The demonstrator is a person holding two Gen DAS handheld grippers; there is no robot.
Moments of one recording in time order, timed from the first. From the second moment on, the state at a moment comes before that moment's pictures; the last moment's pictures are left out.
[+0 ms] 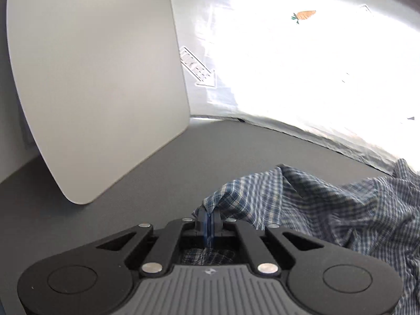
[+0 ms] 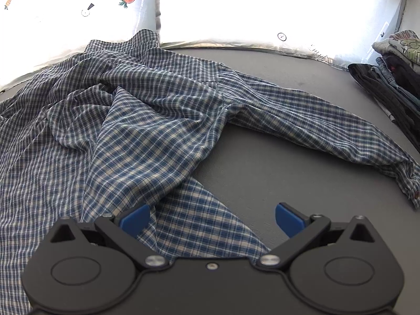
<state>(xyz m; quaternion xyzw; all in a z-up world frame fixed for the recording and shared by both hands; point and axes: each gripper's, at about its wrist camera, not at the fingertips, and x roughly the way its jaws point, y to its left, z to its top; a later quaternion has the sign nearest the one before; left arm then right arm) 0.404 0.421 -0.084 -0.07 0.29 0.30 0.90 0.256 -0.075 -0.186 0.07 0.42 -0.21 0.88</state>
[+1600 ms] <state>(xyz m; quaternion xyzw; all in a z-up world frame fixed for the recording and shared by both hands) 0.193 0.203 -0.192 -0.11 0.53 0.03 0.84 0.195 -0.065 -0.147 0.10 0.40 -0.02 0.91</state>
